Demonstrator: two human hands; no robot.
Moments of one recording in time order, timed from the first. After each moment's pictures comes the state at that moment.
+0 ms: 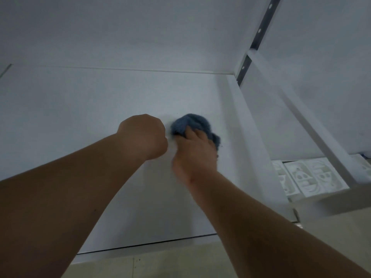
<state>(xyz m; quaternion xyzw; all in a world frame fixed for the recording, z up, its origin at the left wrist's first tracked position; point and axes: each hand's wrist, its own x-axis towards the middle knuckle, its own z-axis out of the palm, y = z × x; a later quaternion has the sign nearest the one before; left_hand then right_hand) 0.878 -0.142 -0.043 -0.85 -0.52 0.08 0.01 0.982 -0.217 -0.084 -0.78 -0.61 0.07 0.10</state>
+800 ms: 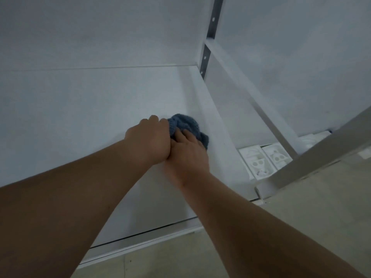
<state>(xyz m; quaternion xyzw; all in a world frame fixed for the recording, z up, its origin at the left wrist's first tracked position) 0.956 -0.190 -0.053 -0.89 -0.46 0.01 -0.05 1.034 -0.262 -0.090 -0.78 -0.60 0.08 0.12</state>
